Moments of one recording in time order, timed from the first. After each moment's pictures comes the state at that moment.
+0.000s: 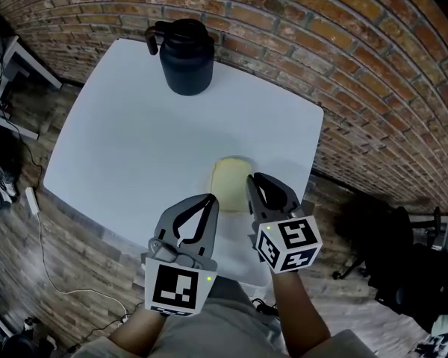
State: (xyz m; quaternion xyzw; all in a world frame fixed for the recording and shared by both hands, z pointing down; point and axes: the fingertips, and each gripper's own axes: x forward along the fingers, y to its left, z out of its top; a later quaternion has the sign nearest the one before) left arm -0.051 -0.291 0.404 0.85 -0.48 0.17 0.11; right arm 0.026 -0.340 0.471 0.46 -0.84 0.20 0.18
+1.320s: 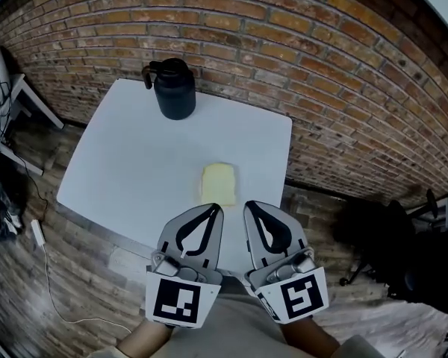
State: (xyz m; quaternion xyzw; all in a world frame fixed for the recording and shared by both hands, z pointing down) left arm -0.015 -0.209 0.297 0.88 -0.47 0.10 0.02; right arm 0.030 -0.208 0.280 0.47 -0.88 -0.01 0.05
